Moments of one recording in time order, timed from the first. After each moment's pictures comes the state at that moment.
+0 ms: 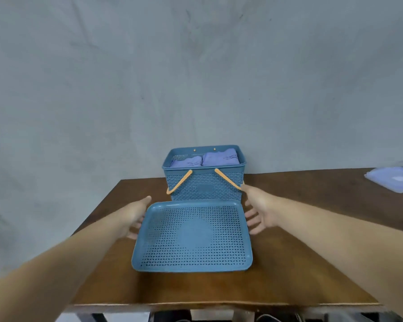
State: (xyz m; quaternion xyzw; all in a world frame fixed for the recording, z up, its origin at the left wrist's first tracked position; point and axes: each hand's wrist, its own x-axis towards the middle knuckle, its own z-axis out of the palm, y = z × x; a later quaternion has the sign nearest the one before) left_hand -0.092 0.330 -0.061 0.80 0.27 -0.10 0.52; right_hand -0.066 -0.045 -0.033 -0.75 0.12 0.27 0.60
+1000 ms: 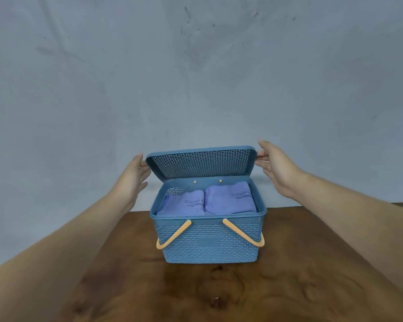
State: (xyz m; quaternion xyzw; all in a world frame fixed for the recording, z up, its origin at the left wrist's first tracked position) left_hand 0.111 0.329 0.056 0.70 0.05 0.14 0.69; right_hand 0.139 -0.046 0.080 -0.72 -0.06 -0.02 0.69
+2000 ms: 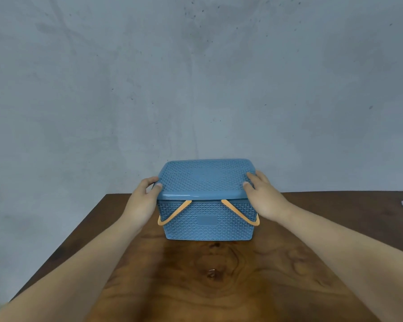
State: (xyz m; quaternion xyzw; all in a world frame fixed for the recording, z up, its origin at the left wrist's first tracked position) left_hand 0.060 0.310 -0.042 0.80 0.09 0.18 0.57; right_hand 0.104 -0.036 -0.023 -0.93 -0.09 -0.02 0.35
